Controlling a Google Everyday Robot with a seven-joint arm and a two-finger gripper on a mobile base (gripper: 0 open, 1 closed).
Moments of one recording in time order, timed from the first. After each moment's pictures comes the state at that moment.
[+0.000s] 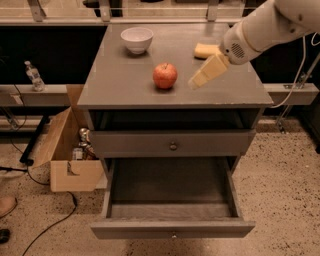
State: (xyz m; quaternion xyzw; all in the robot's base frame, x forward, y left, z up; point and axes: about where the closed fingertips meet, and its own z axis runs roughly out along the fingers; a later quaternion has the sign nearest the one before) arm 0.654 -0.131 0.927 -0.46 0.81 0.10 0.34
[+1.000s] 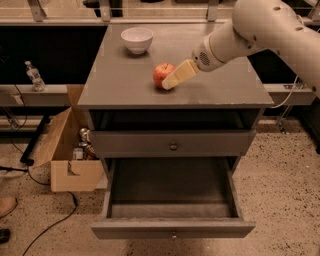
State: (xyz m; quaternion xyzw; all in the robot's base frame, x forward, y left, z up) arm 0.700 -0.070 0.886 -0.41 0.82 0.14 0.36
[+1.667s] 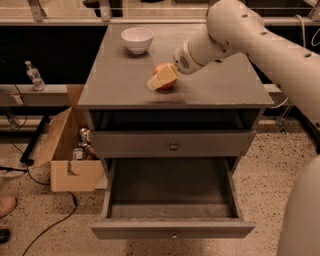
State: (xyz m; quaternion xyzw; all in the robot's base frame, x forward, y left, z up) arm 0.723 -0.024 0.863 -0.43 0.82 0.16 0.35
